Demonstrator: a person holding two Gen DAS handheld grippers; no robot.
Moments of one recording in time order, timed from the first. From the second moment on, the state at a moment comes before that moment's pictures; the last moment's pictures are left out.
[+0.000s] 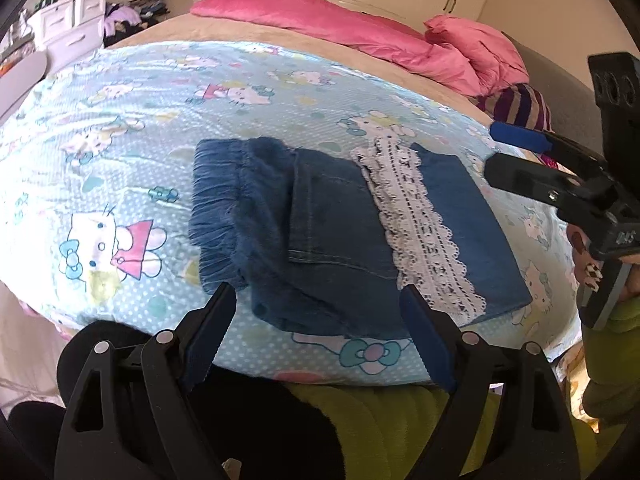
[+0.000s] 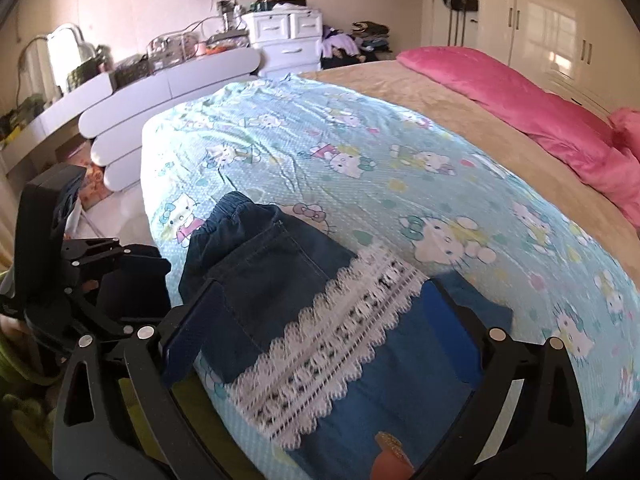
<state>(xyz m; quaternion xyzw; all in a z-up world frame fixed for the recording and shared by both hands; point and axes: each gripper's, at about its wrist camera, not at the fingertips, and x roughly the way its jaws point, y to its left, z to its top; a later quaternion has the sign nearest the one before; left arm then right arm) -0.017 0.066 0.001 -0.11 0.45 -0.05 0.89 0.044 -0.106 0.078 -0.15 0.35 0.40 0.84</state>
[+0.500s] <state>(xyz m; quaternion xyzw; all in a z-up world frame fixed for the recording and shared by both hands) -0.006 0.108 -0.030 -0.20 0.47 -0.02 0.86 0.081 -0.016 0.063 -0.21 0.39 0.47 0.77</state>
